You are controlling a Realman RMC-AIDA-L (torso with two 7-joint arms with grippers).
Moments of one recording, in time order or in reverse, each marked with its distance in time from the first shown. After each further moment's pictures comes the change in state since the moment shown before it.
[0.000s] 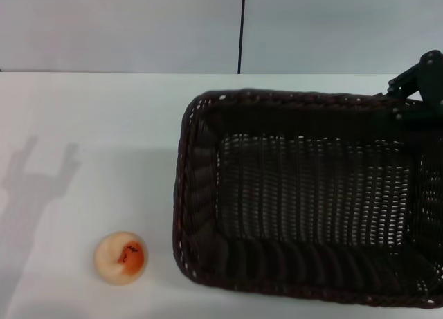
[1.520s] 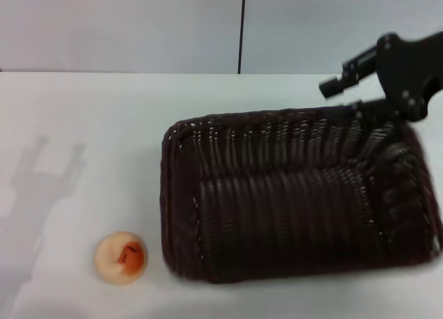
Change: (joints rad) left arm -0.004 0.003 0.029 -0.018 0.000 -0.027 -0.116; right arm 0.059 0.057 -0.017 -0.031 0.042 0.007 -0.087
